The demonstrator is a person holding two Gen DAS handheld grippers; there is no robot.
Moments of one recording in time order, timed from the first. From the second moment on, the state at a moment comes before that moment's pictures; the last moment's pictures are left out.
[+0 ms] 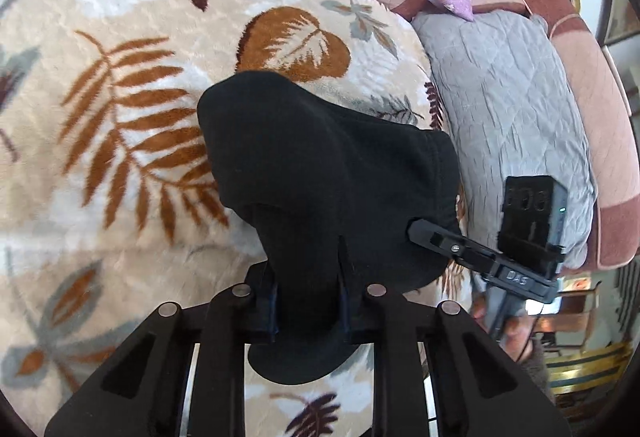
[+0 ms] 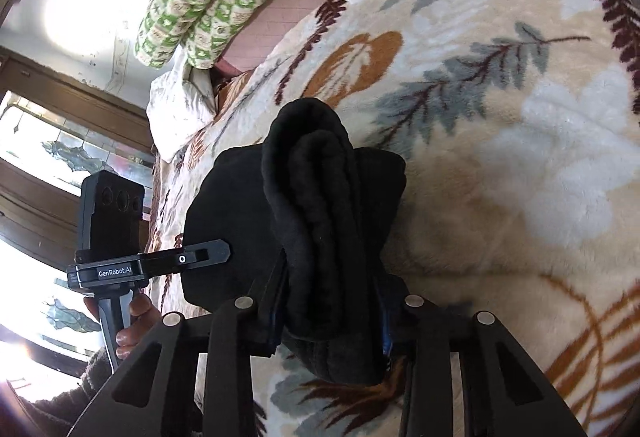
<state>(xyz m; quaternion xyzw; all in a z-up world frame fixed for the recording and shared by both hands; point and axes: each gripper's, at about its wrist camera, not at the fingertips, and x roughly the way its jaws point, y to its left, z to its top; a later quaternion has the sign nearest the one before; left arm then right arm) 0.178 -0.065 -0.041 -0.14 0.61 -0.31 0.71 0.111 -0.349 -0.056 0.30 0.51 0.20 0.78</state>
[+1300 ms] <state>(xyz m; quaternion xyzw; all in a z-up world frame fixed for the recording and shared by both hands) 0.115 0.188 -0.038 -0.10 0.58 -0.11 0.80 0.072 -0.138 -0.047 0.34 0.47 0.18 0.79</state>
